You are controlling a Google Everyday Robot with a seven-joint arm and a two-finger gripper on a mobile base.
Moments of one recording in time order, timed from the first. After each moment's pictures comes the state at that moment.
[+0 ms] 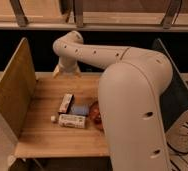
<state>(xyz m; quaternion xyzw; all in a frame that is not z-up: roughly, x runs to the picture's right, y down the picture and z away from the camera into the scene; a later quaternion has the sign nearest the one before) -0.154 -0.067 0.810 -0.23 0.07 0.66 0.71</state>
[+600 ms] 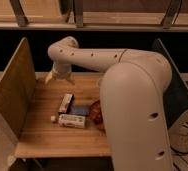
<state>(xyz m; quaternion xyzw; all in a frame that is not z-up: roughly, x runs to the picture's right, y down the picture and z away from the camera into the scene) -0.175 -0.033 0.795 -0.27 0.07 0.66 0.69</state>
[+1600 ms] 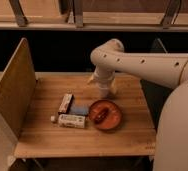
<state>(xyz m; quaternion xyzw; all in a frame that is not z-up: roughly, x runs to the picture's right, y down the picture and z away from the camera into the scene) 0.062 -0.022 0.751 -0.13 0.19 0.80 0.55</state>
